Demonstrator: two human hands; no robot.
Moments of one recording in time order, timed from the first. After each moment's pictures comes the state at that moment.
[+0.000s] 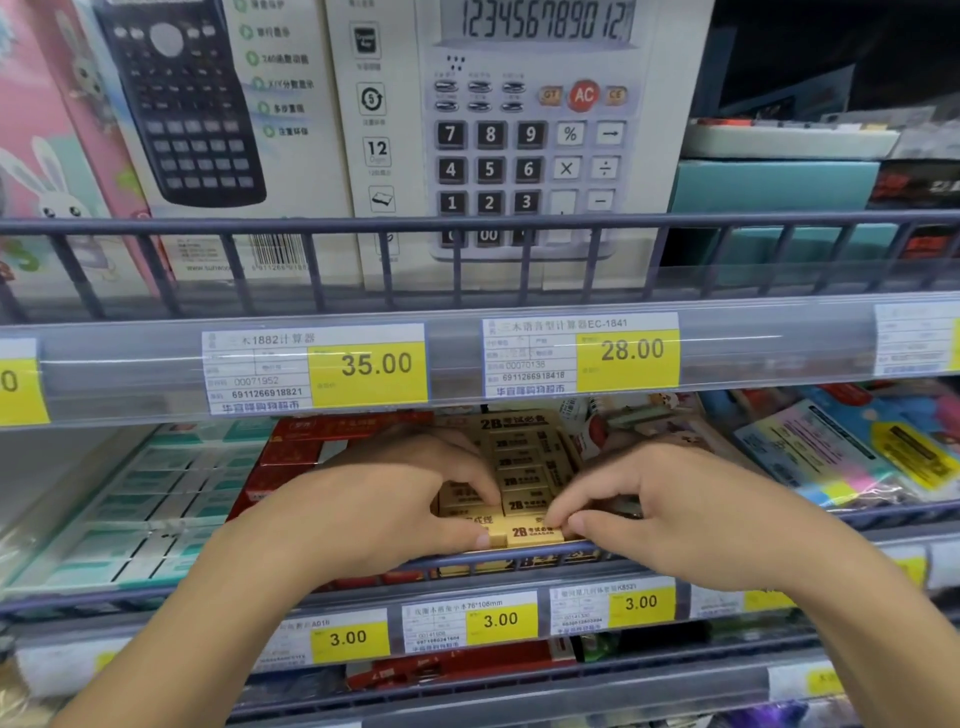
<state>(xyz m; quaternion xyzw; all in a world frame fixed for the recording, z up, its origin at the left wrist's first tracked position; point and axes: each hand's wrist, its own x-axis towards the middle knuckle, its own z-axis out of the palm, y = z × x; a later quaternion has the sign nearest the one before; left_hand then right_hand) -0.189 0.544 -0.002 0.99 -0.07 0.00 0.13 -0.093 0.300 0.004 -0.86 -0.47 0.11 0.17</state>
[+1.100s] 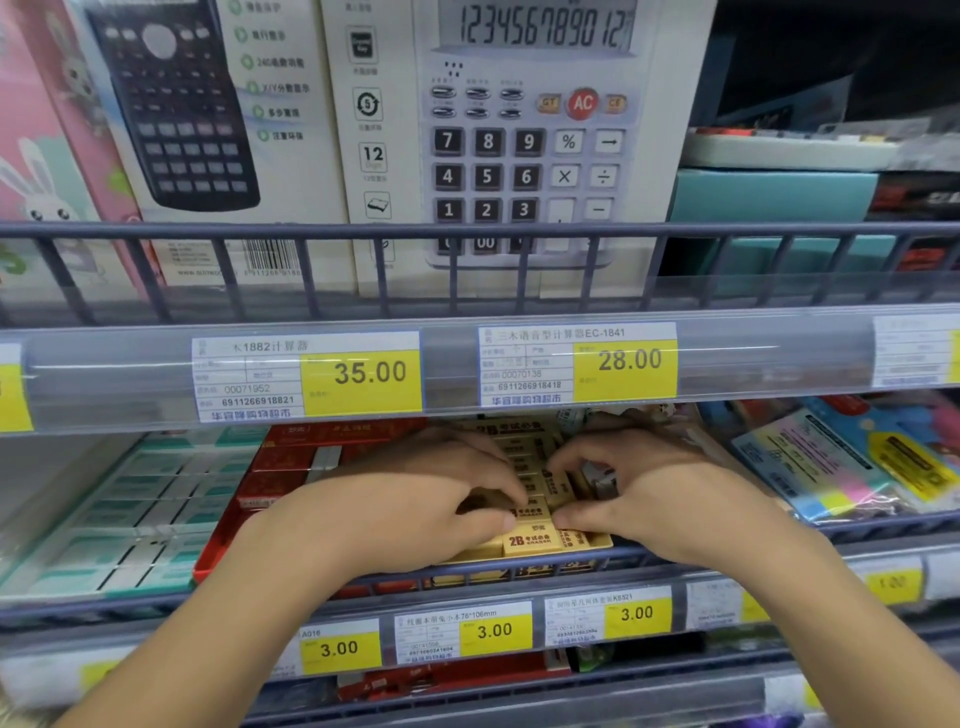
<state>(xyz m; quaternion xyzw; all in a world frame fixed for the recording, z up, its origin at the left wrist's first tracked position) -0.173 0.527 0.005 0.99 -0.12 -0.02 0.11 -0.069 0.317 -0.007 -0.92 -0.35 0.07 0.15</state>
